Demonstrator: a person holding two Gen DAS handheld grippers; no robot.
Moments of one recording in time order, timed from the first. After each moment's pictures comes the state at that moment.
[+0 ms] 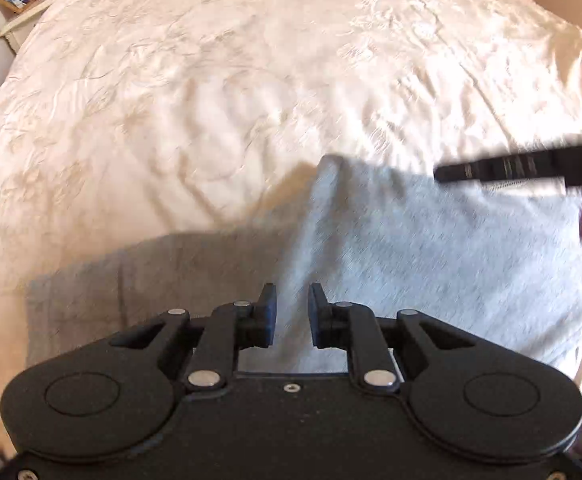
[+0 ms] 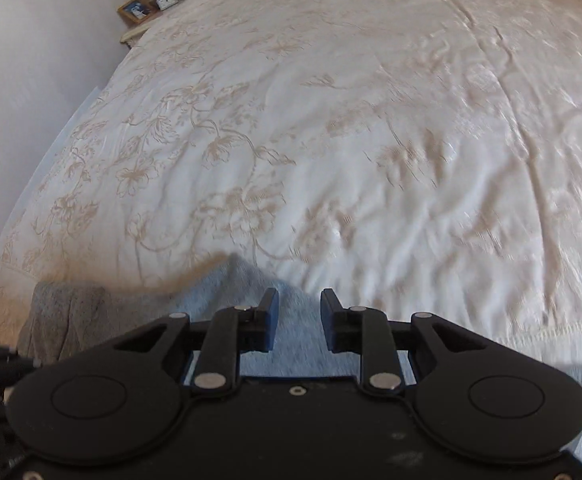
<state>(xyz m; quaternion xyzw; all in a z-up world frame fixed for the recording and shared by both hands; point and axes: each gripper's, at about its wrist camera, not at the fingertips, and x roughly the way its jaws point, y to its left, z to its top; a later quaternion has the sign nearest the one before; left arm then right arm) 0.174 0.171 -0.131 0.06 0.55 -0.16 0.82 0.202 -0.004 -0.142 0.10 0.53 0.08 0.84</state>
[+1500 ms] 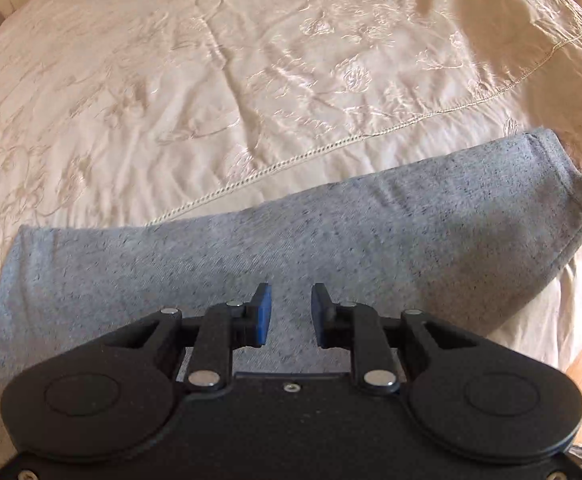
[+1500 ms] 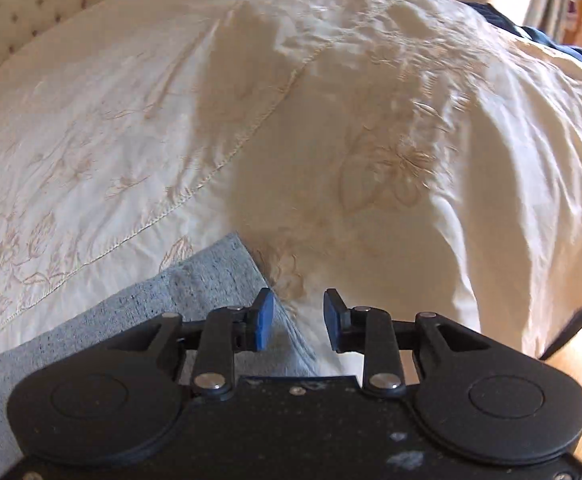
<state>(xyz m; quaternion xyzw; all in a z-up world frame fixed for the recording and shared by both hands) 0.080 -0.106 -0.148 0.15 0.53 -0.22 0.81 -0.010 -0.460 -0.127 0.15 0.46 -0.29 0.83</state>
